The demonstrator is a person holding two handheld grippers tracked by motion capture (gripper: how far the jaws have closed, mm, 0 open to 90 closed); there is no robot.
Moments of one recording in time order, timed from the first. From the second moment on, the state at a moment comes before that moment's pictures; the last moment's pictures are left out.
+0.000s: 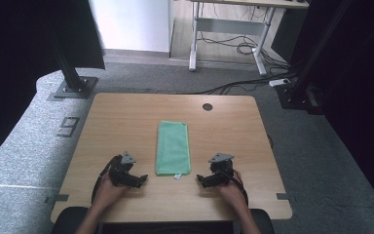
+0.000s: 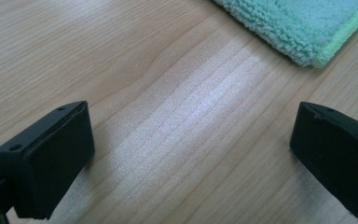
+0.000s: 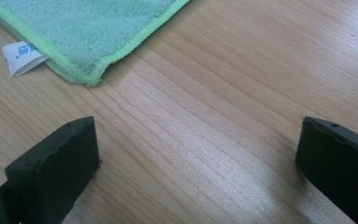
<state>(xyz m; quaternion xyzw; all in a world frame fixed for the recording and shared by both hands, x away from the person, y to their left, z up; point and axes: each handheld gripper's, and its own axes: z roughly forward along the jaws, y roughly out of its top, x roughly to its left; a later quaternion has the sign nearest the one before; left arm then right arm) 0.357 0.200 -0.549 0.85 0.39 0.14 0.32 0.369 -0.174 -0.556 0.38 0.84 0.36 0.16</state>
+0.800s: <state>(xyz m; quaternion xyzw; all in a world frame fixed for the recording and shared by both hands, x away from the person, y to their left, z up) 0.361 0.198 -0.548 0.85 0.39 0.14 0.32 0.369 -0.174 -0.556 0.38 0.84 0.35 0.16</state>
